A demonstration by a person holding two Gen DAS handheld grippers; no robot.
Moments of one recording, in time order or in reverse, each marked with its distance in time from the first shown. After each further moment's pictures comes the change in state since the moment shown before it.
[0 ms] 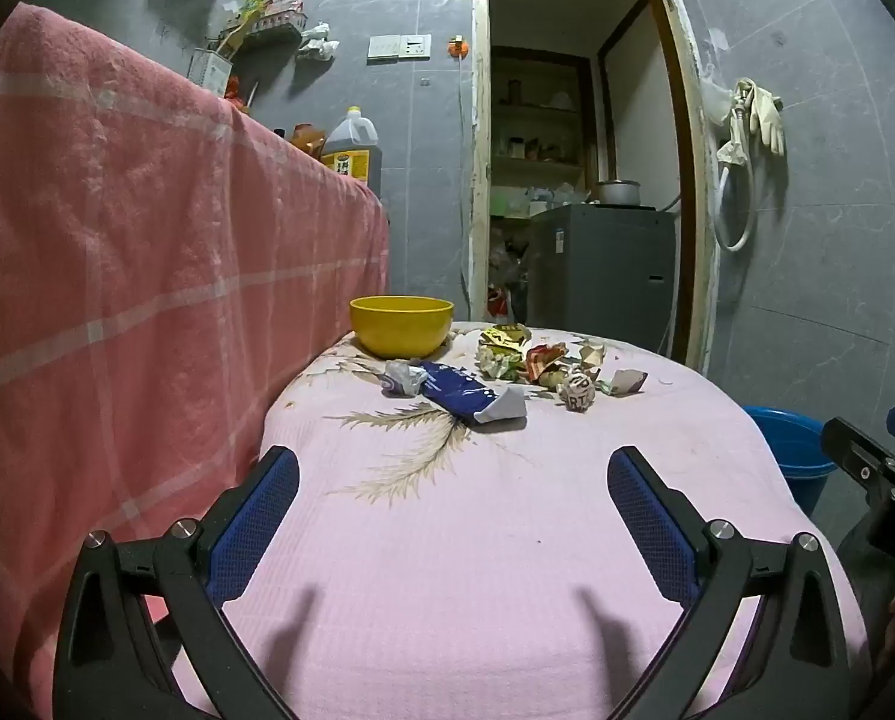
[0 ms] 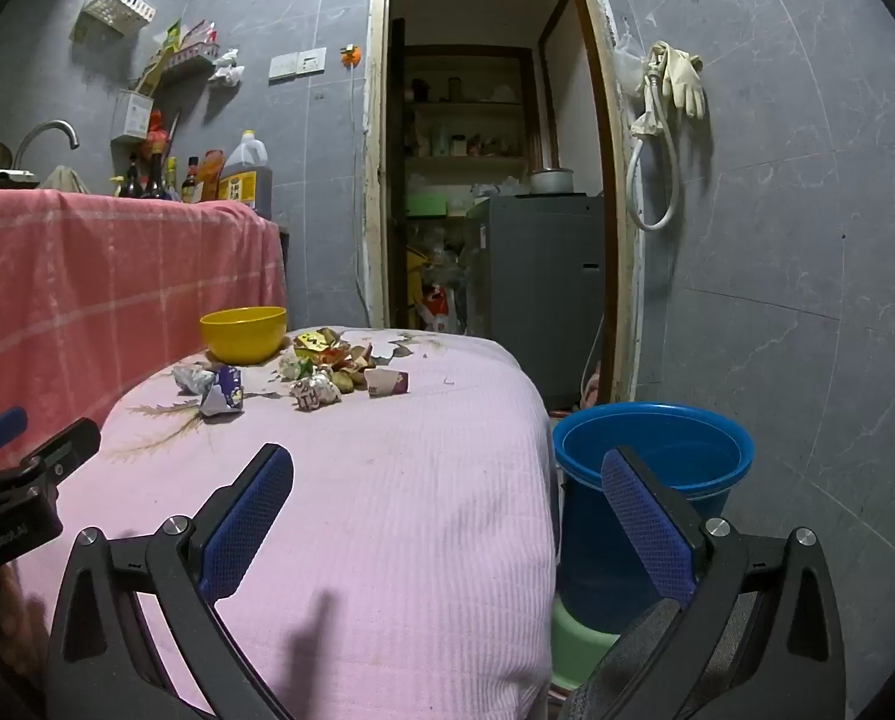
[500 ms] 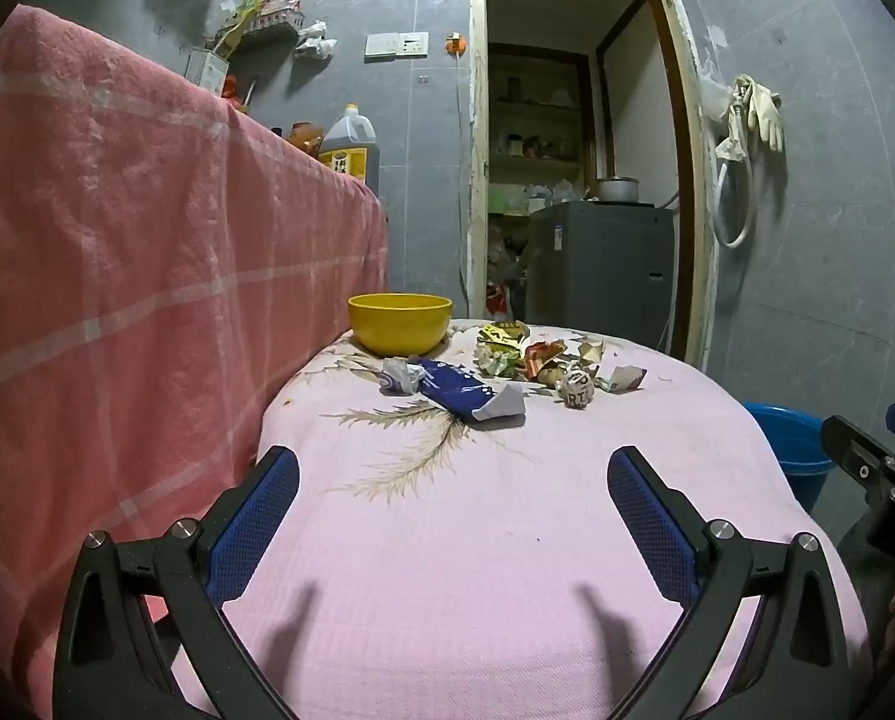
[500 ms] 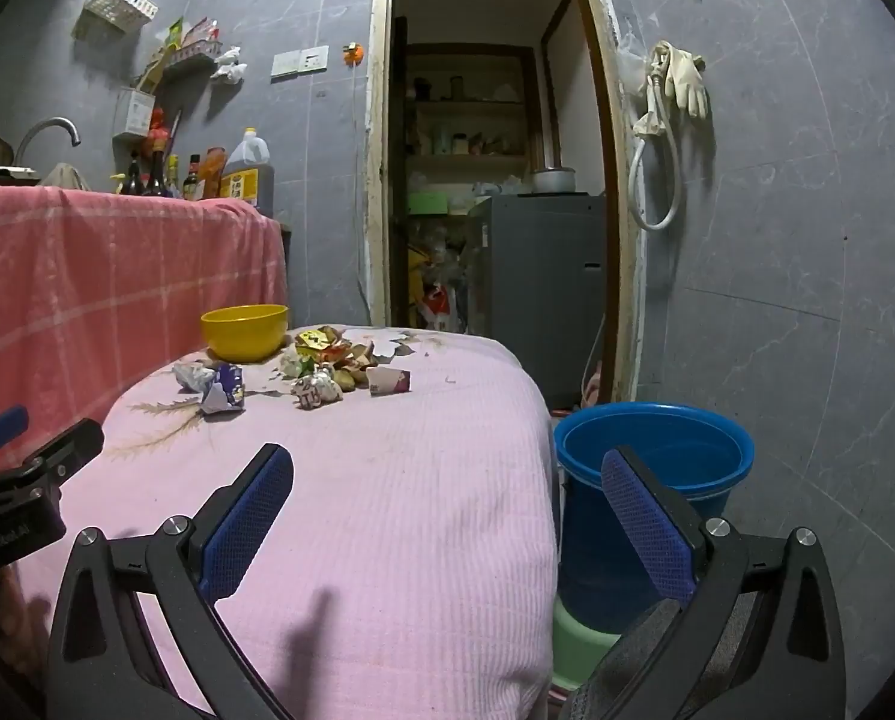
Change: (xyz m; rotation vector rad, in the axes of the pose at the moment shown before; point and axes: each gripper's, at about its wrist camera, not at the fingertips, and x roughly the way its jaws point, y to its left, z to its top) left arm 0.004 0.001 0.002 0.003 0.005 -0.005; right arm 0.001 0.001 0.000 -0.006 0.004 0.001
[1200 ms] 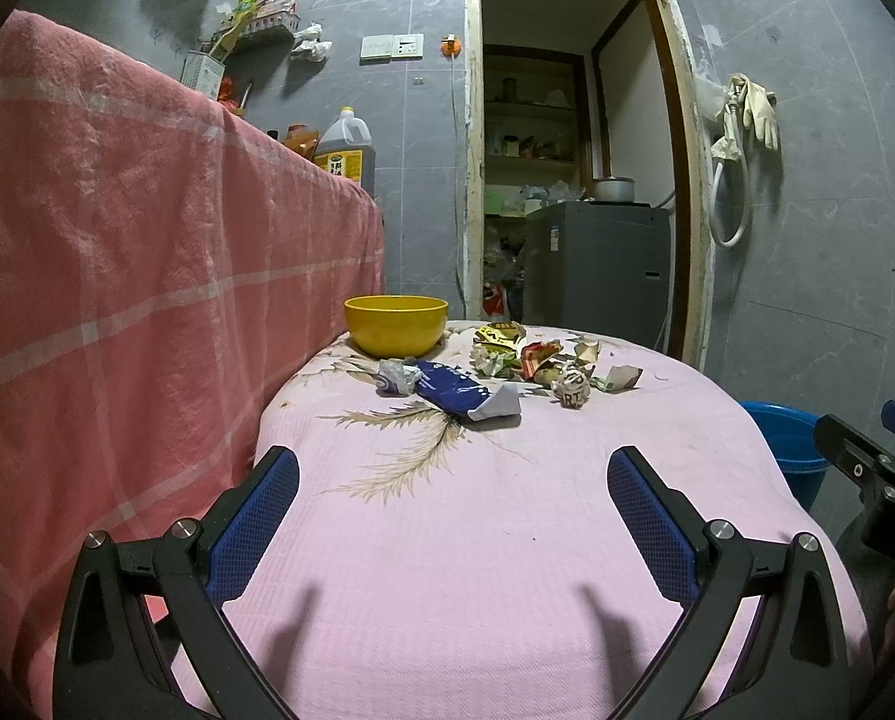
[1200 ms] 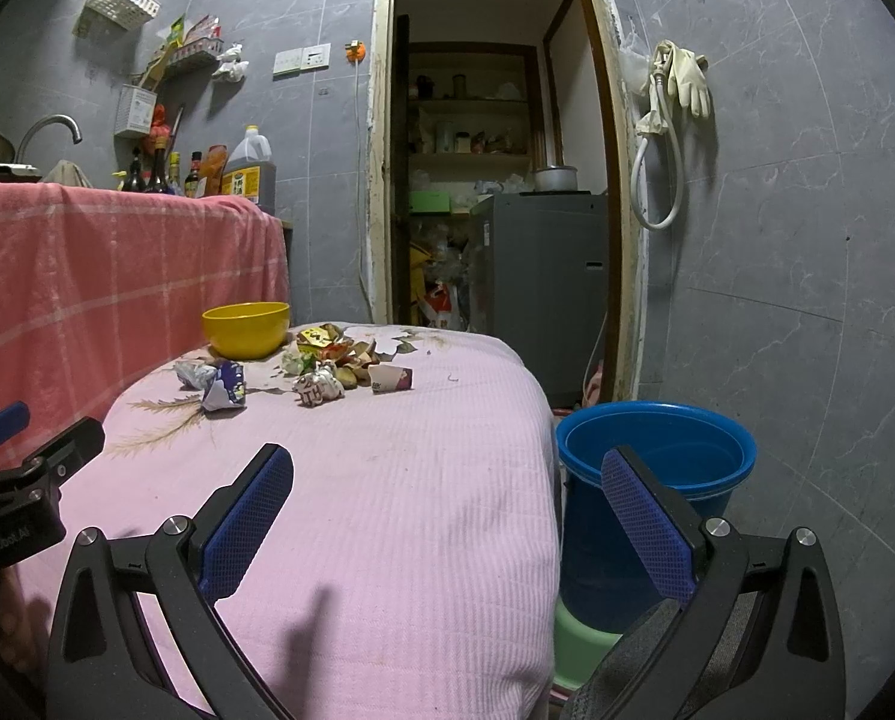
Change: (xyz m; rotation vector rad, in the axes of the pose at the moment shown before) left arm -0.002 -0.003 -0.001 0.003 -0.003 0.003; right arm 0.001 0.001 0.000 -0.003 0.000 0.000
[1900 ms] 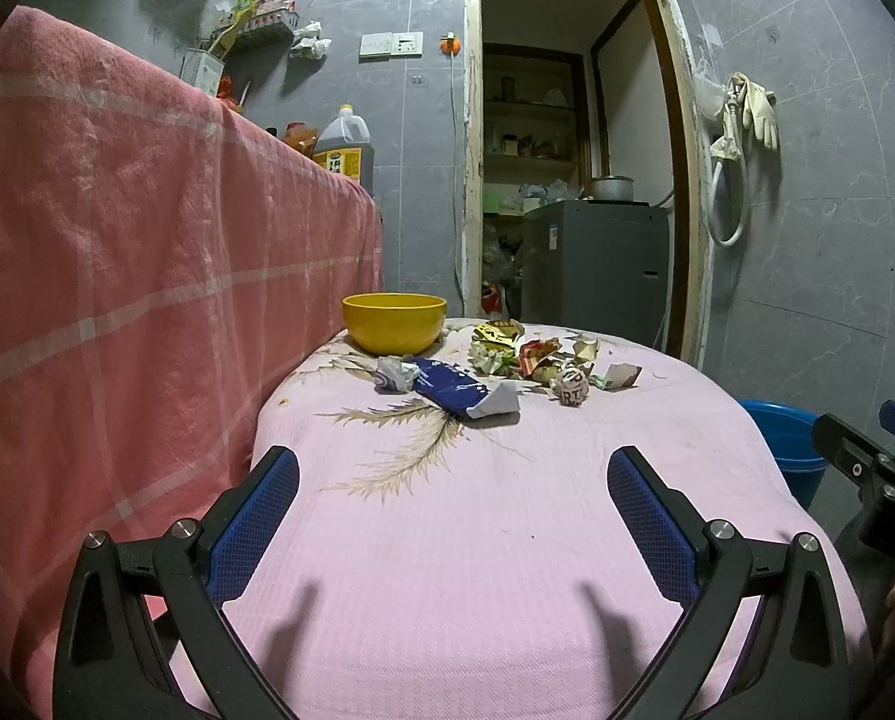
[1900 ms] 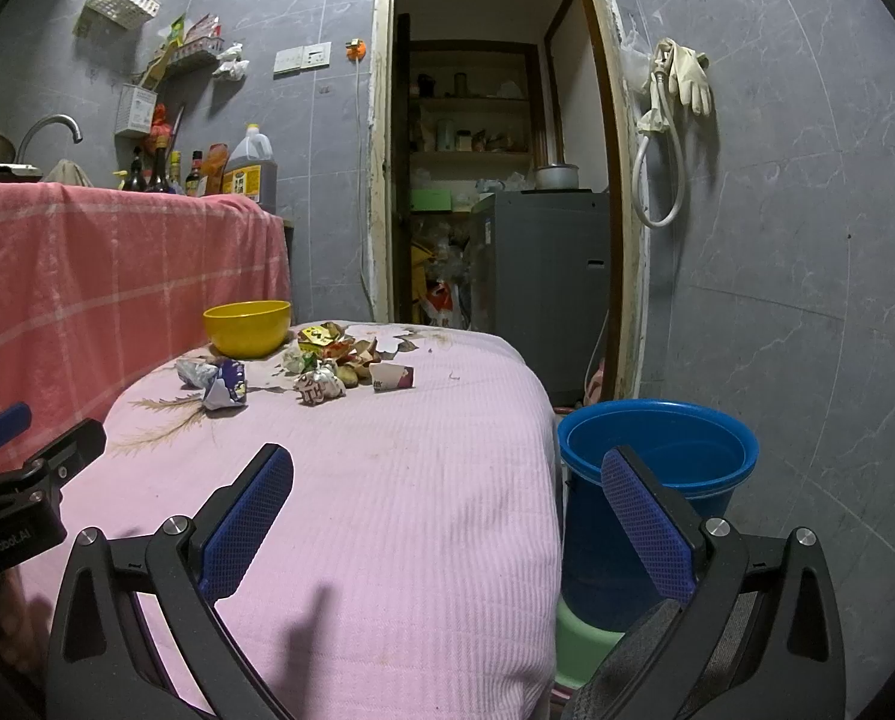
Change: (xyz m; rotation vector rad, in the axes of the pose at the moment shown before) left arm -0.002 -0.004 -0.001 0.002 -0.001 0.000; right arm 0.002 0.000 -0.002 0.000 0.004 0.000
